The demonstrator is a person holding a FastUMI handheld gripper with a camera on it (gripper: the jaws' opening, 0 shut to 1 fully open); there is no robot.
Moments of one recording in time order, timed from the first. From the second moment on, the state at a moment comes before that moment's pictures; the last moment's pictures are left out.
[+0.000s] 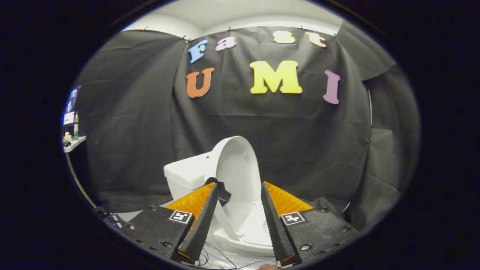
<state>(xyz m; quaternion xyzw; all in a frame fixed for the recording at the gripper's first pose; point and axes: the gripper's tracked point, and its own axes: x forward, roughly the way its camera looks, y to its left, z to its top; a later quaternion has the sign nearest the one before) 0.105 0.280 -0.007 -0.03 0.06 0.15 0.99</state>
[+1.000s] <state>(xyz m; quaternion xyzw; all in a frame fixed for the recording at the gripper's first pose) 0.030 0.111 0.015 -0.03 -0.02 0.08 1.00</state>
